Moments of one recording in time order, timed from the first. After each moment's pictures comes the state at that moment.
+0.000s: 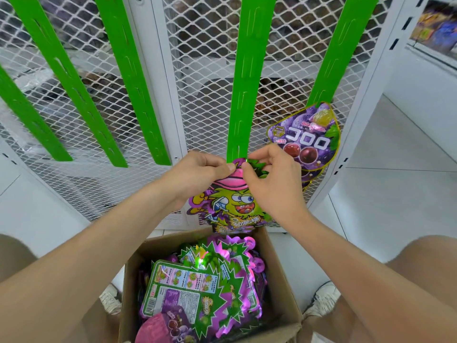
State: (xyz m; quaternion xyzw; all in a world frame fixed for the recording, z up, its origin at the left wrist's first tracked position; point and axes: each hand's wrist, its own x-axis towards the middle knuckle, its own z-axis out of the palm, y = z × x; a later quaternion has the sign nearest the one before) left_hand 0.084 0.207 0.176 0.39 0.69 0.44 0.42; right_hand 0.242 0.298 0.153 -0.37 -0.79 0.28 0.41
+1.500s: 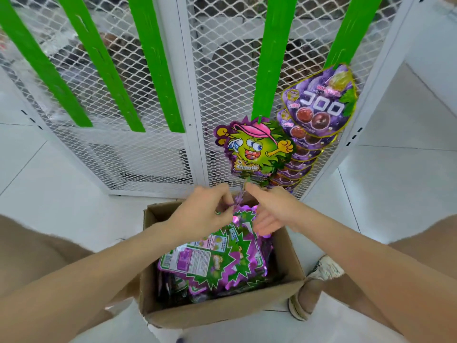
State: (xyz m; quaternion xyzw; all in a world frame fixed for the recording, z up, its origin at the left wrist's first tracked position) left_hand 0.122 0.118 0.075 0.59 0.72 0.29 0.22; right_hand 0.282 0.264 0.084 -0.48 -0.66 0.57 -0.05
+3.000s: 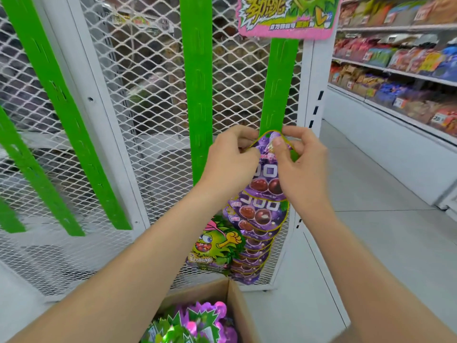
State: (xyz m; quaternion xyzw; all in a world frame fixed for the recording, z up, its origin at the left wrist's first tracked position) left_hand 0.180 0.339 0.291 0.47 0.65 0.57 0.15; right_hand 0.299 0.416 0.266 -0.32 -0.68 0.31 0.58
